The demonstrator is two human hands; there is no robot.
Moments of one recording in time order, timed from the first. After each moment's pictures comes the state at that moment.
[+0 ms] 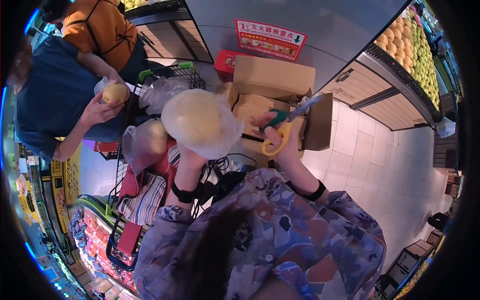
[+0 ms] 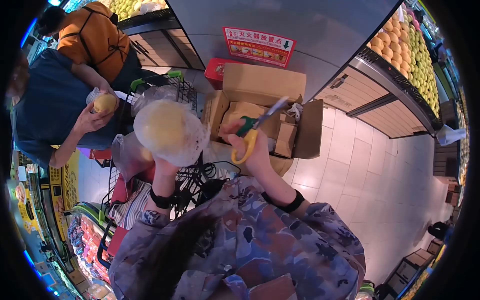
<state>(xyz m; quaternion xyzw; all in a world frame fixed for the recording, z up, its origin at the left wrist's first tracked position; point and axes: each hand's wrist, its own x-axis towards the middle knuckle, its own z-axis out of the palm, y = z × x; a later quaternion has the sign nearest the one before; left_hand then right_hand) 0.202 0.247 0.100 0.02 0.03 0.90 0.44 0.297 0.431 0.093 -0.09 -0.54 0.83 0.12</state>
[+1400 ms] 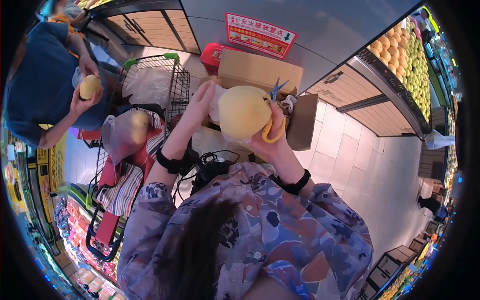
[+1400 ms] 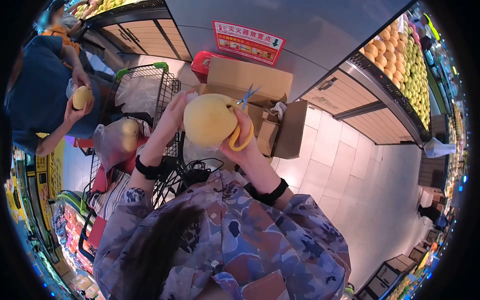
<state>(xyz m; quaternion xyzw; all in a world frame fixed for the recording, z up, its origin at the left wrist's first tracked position) 0.159 0.325 0.080 0.13 0.64 0.69 0.32 0.285 0.477 0.103 -0.09 -0.11 0.99 -0.07</state>
